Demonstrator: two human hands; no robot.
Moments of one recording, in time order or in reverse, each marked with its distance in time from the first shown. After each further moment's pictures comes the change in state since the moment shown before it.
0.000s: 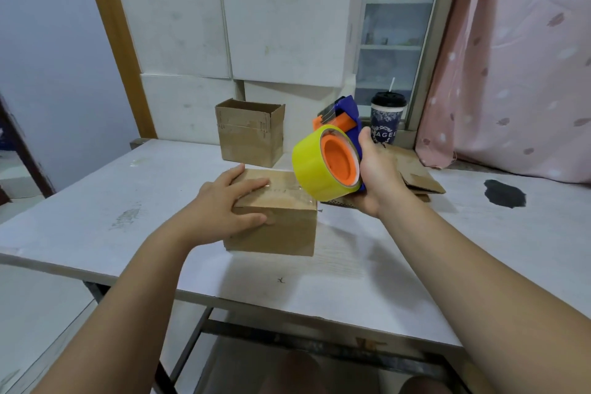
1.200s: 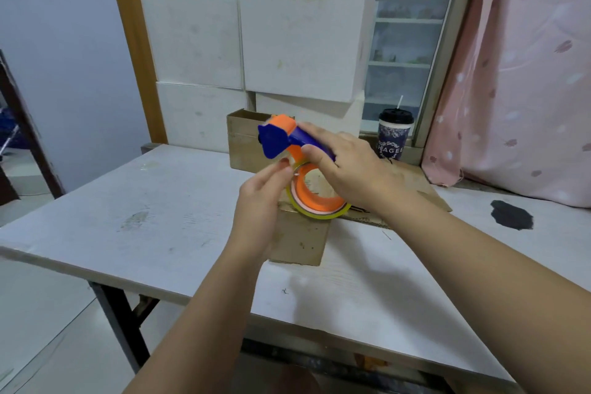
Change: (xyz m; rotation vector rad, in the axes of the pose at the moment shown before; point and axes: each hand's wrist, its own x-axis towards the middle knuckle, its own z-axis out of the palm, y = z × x) left_hand -0.005 0.086 0.020 -1.266 0.458 0.019; right_hand -0.017 -0.024 0.029 -1.260 -0.221 -0.867
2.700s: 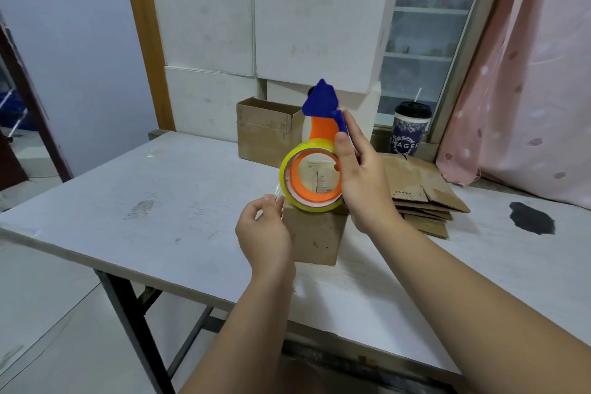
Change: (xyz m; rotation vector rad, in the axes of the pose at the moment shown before) left_hand -0.013 -0.044 0.006 -0.106 0.664 -0.218; right_hand -0.007 -0.005 0.047 0.859 0.324 0.258
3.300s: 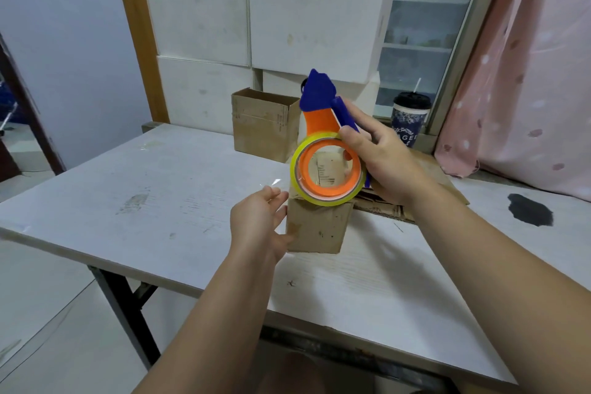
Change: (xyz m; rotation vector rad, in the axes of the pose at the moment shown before) left_hand 0.014 0.027 -0.003 0.006 -0.225 -0.432; right_hand 0.021 -0.013 -0.043 0.020 -0.361 0.135
